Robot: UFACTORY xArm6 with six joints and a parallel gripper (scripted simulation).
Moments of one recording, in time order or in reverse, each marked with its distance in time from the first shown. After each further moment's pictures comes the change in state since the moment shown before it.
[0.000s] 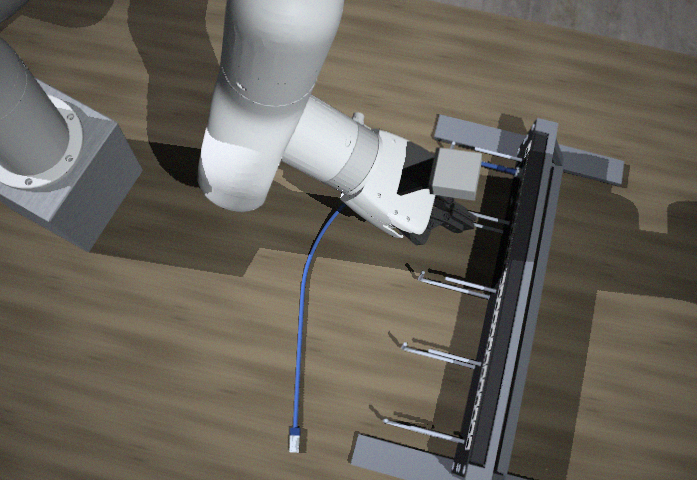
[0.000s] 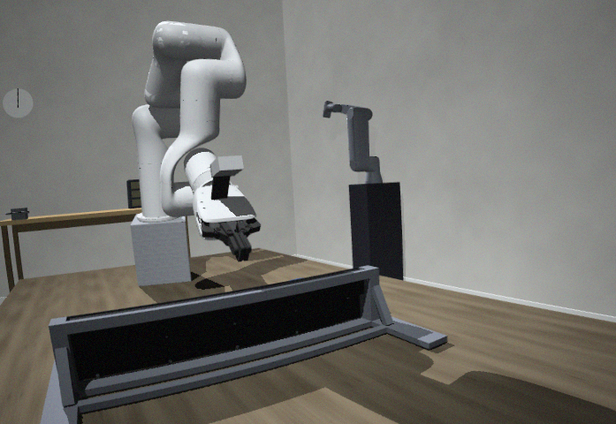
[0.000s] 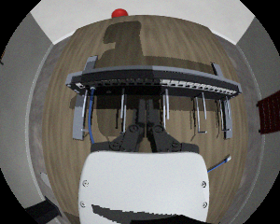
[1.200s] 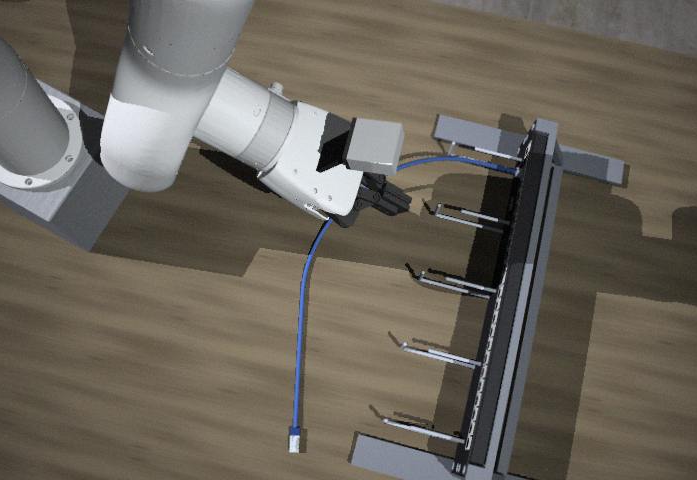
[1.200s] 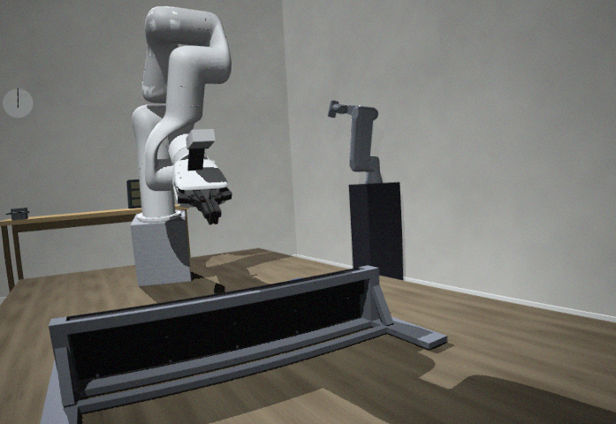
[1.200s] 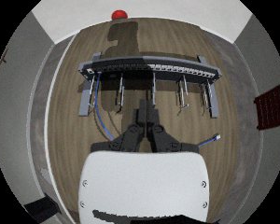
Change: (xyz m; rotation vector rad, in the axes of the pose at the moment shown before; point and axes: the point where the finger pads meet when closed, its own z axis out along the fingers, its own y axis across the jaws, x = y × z) arm 0.000 0.021 -0.101 -0.003 0.000 0.001
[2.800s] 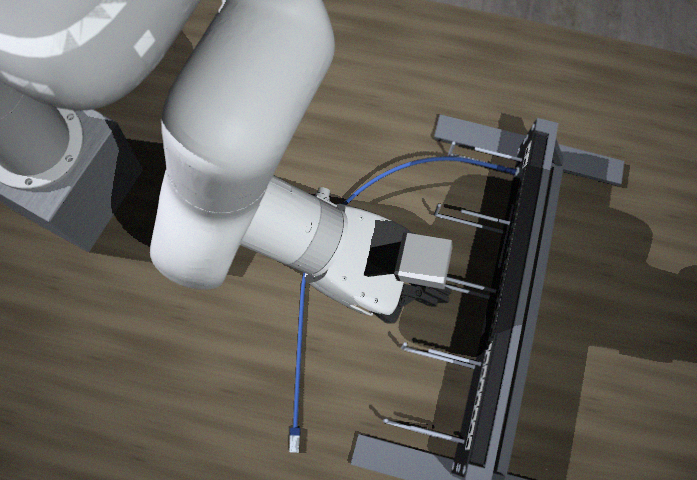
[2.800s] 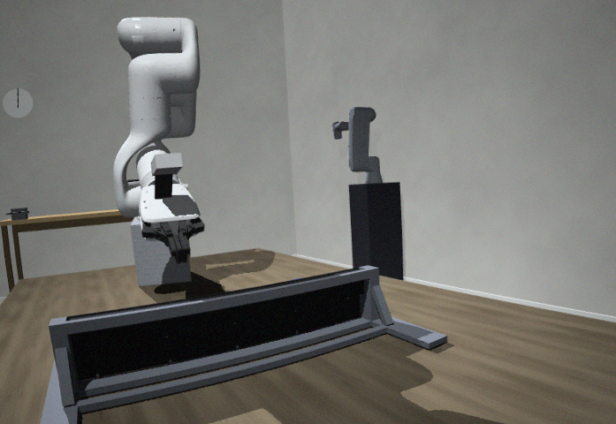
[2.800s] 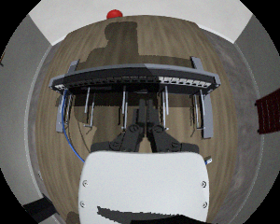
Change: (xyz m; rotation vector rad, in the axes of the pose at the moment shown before) arm 0.000 0.078 0.087 0.004 -0.001 0.000
